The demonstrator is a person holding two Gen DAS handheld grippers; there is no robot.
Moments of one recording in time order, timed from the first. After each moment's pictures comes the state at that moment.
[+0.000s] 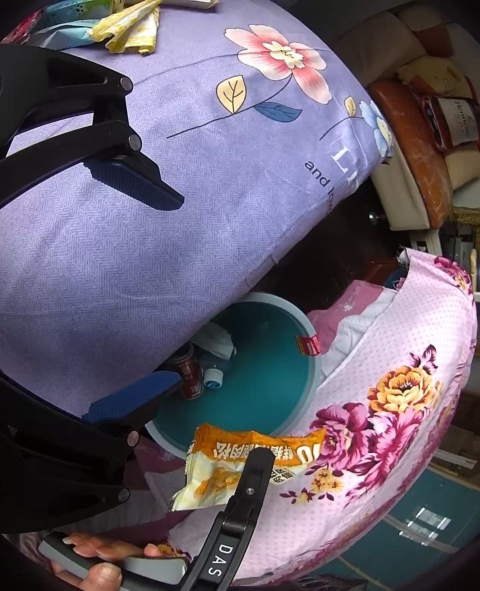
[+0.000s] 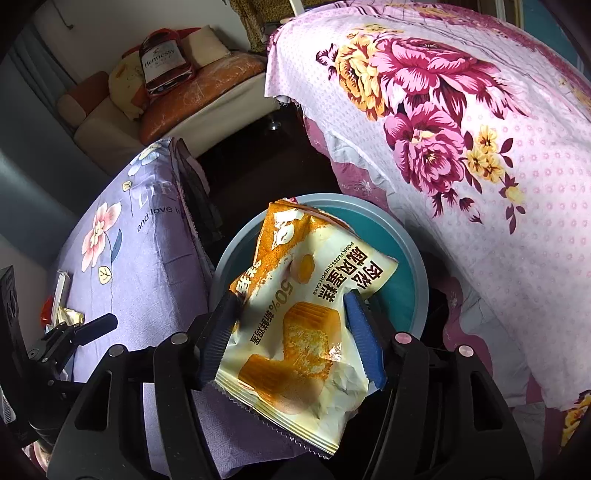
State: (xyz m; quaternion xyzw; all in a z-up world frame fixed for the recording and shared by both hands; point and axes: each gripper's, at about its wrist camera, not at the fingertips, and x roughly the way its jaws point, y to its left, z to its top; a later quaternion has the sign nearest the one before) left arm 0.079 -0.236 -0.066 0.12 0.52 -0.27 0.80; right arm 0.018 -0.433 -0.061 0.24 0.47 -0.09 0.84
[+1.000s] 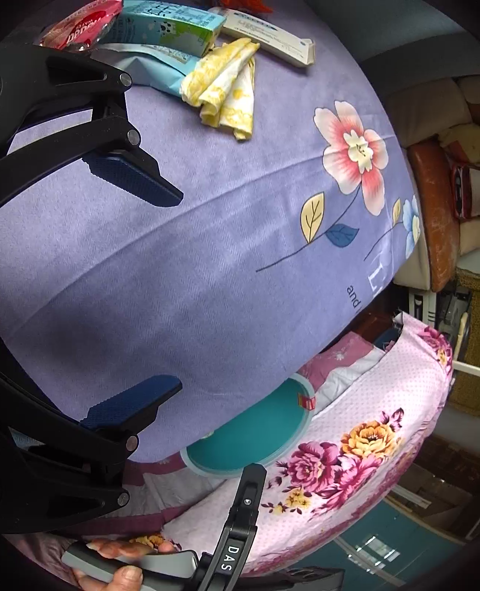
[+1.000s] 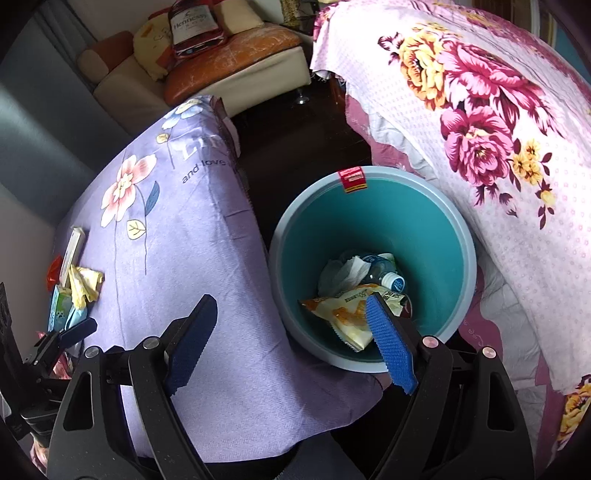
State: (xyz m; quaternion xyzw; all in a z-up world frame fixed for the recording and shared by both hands) left arm 0.059 -0.104 -0.048 0.05 0.53 -0.22 0.82; right arm 0.031 -0.355 -0.045 0.19 0.52 -0.04 0.83
